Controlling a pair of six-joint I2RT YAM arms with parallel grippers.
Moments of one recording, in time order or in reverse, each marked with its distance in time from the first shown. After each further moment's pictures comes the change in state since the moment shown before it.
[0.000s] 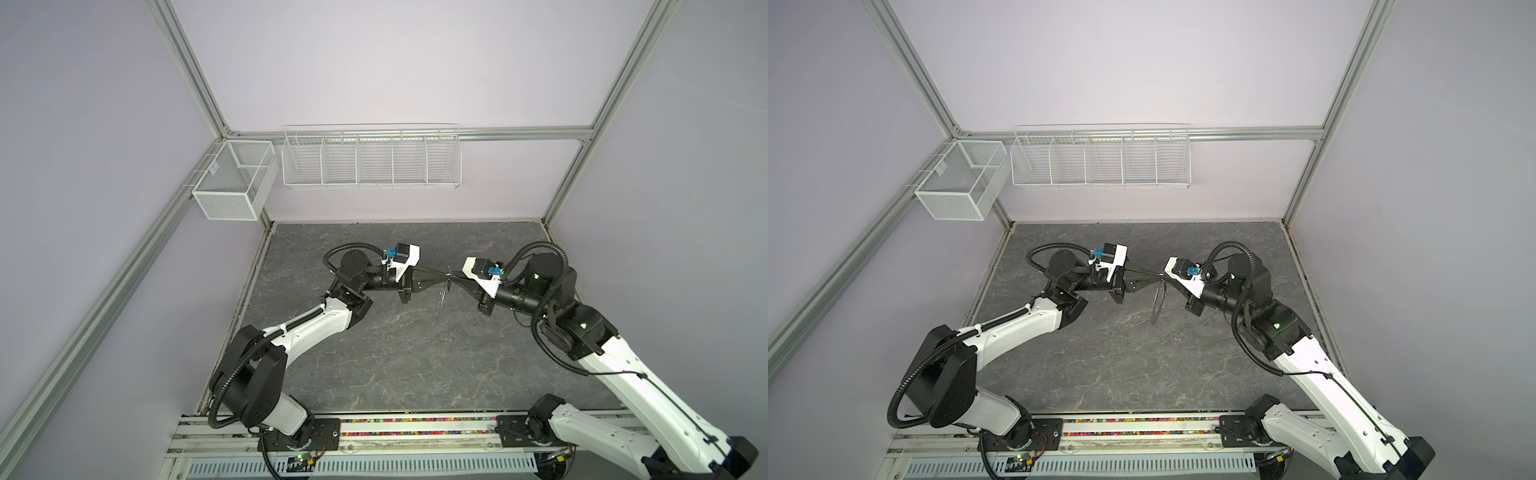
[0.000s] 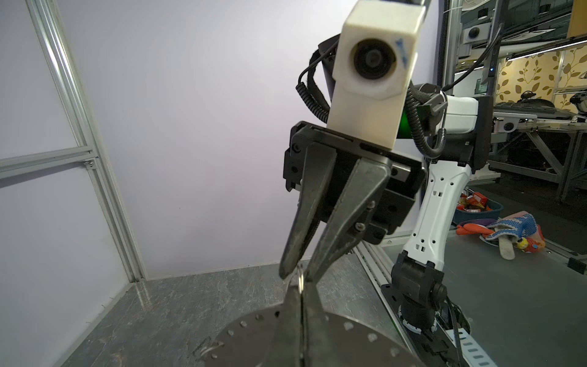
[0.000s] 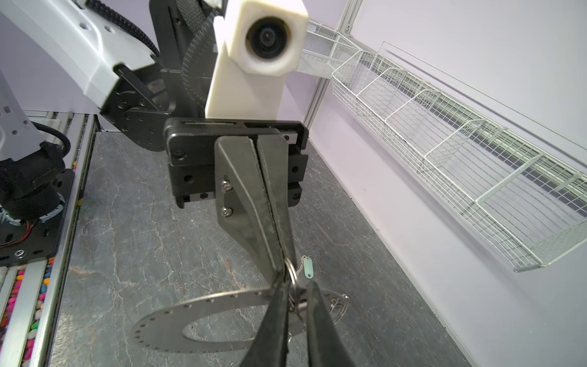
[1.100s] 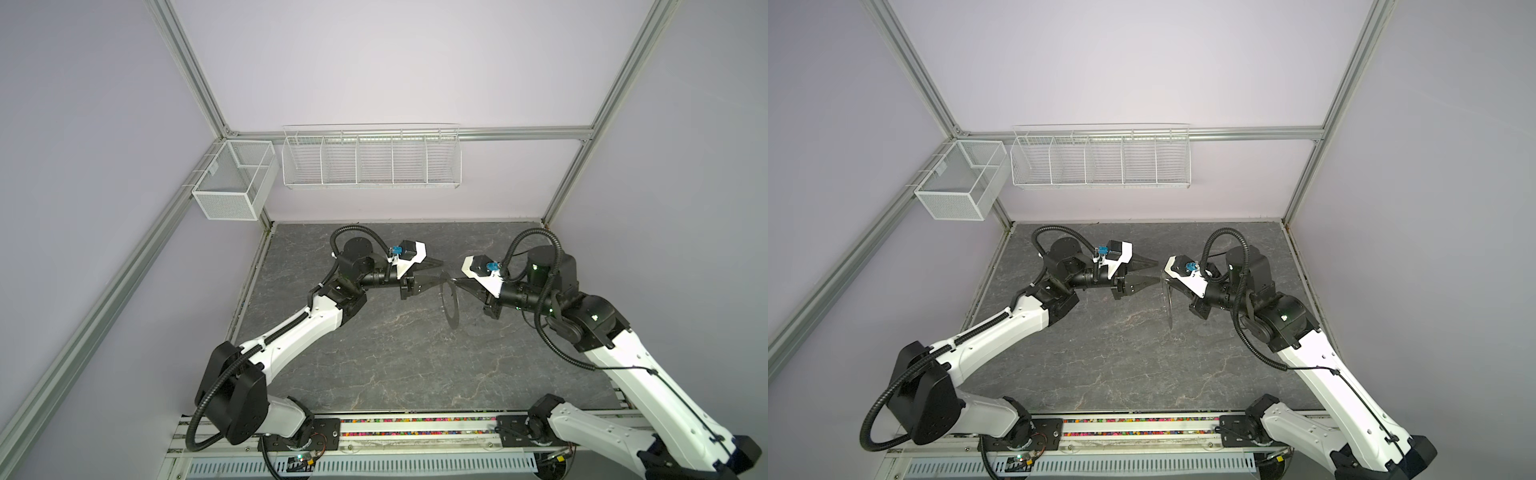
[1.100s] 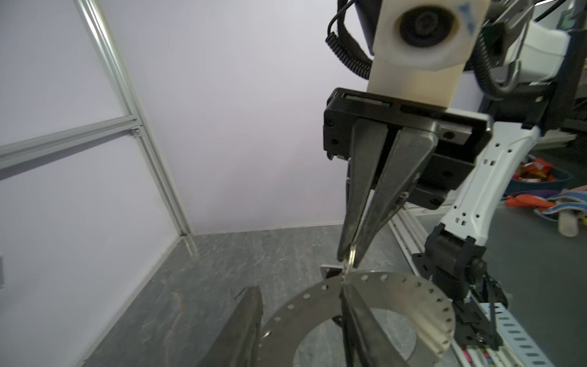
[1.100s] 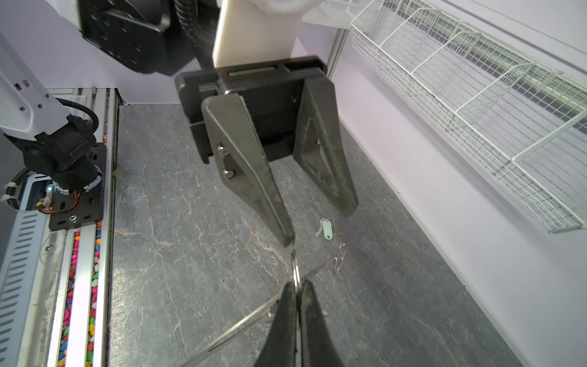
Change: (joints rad) left arm 0.000 -0.121 0.103 -0.565 -0.175 0.370; right arm -0.013 0.059 0.165 -0.314 0.018 -0.008
